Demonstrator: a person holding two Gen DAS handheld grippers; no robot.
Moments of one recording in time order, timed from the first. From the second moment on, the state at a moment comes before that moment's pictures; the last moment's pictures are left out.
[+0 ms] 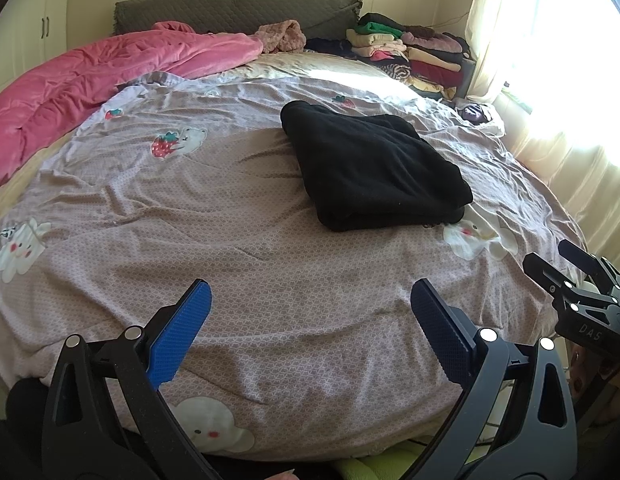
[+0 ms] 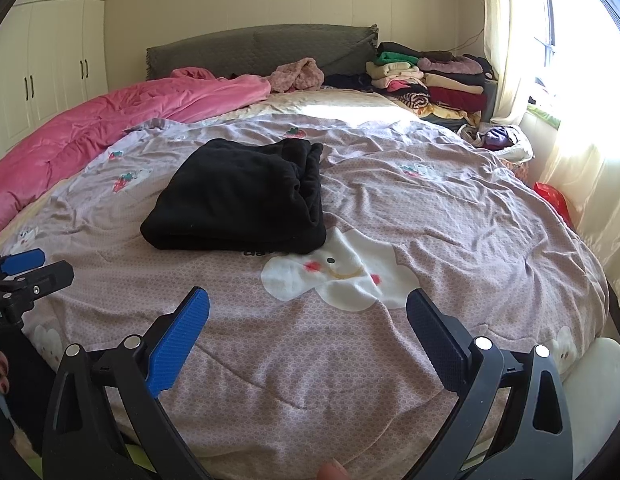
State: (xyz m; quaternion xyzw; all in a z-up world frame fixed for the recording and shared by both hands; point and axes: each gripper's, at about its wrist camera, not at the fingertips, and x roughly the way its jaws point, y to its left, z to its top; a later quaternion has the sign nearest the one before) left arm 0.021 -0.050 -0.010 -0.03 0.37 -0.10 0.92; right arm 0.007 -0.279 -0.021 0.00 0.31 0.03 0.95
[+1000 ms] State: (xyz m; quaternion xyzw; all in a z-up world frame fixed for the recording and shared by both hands) left arm 0.026 -0.042 -0.011 -0.02 0.37 -0.08 0.92; right arm 0.004 -0.283 -0.025 0.00 0.31 0.02 0.95
